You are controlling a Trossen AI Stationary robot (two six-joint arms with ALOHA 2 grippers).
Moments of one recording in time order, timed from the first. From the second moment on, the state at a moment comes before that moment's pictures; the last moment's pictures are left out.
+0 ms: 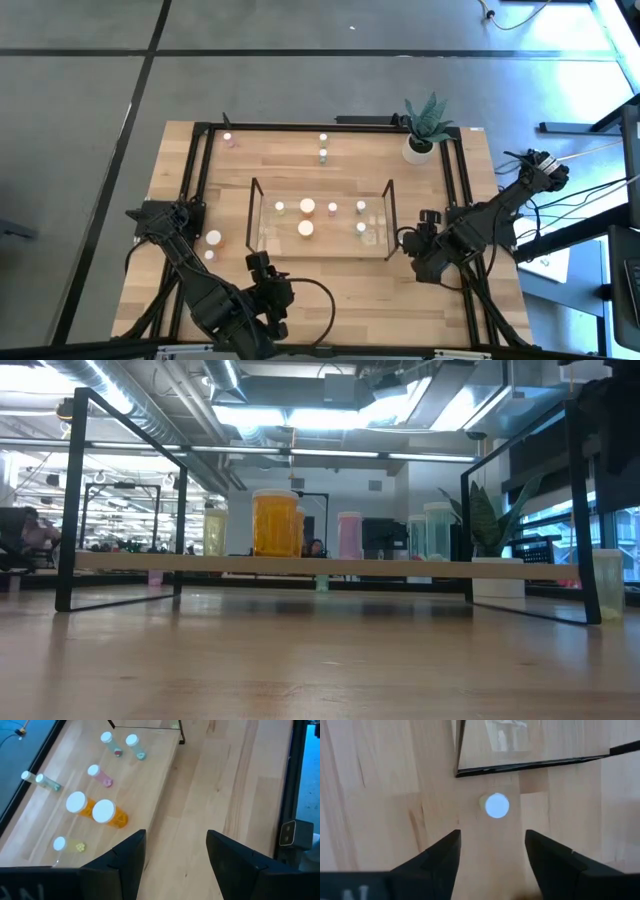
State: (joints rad) left arm -0.80 2.05 2.25 -1.57 -0.73 -1.00; right arm 0.66 1.33 1.06 -1.21 0.27 0.73
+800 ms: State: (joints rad) left arm -0.80 2.05 2.25 -1.57 -0.73 -0.98; right arm 0.62 1.18 0.79 -1.02 0.27 0.63
